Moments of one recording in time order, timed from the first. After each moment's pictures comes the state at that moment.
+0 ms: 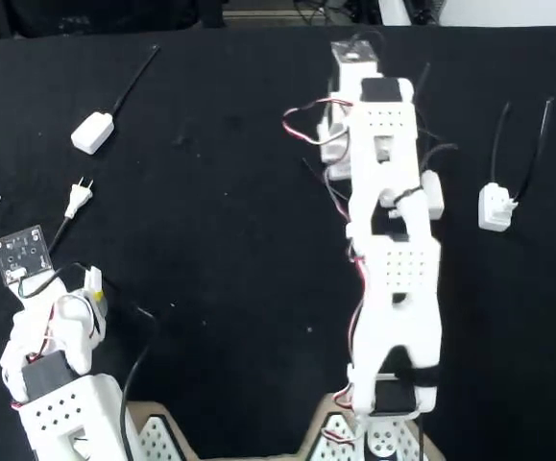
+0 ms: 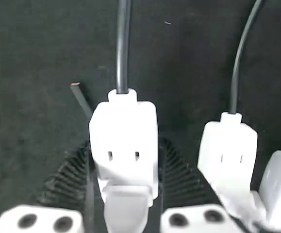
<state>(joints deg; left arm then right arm) -32.4 -91.1 89.2 57.2 -6.8 -1.0 54.9 -58.0 91.6 2.4</state>
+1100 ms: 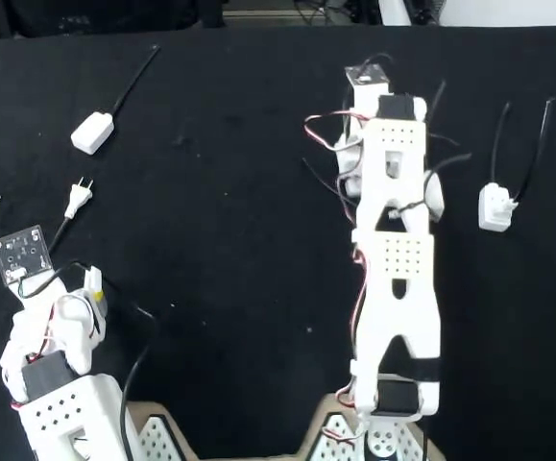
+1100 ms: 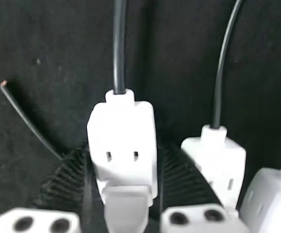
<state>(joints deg) -32.4 -91.1 89.2 57.2 -6.8 3.3 73.5 -79.9 99.5 8.7</state>
